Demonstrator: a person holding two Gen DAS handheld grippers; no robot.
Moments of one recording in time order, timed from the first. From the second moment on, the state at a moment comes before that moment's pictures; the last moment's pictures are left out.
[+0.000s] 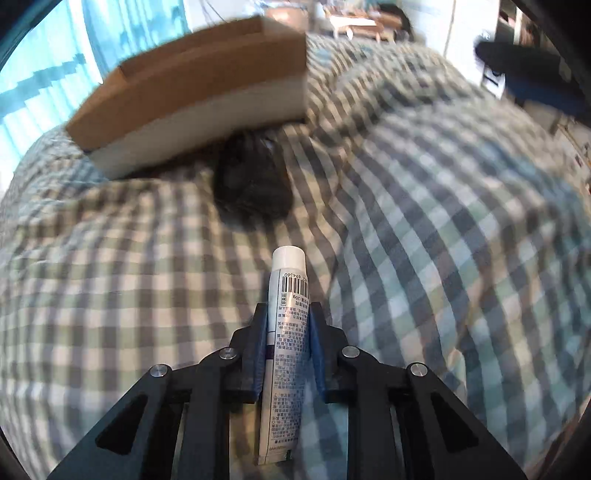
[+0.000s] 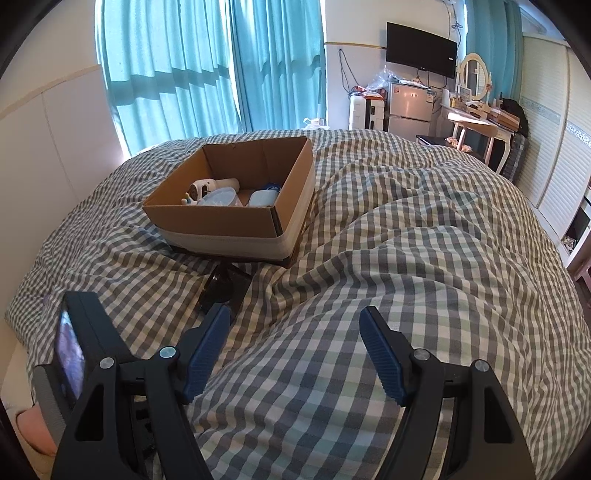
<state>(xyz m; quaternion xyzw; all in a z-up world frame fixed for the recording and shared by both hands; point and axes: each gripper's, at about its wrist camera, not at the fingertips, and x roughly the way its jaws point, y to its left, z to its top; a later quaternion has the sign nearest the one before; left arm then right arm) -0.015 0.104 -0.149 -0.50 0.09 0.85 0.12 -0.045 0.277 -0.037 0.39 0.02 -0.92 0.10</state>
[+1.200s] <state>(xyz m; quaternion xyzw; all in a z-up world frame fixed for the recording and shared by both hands) -0.085 -0.008 -0.115 -0.45 0.00 0.89 0.02 -0.157 0.161 -0.155 0.51 0.02 -0.85 0.12</state>
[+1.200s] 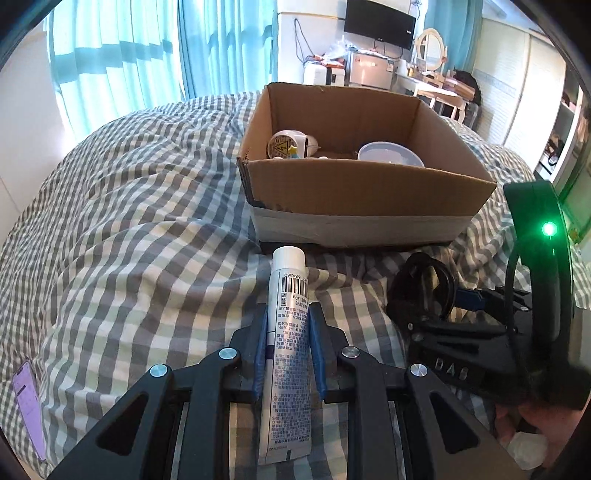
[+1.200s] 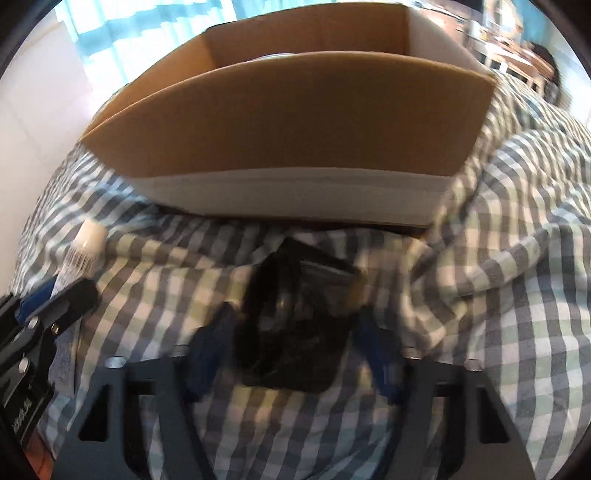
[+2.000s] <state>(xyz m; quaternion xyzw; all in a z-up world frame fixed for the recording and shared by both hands) -0.042 0.001 -0.042 -0.38 -0.02 0.92 0.04 -0.071 0.170 -0.028 0.37 0.06 -0.92 0.12</state>
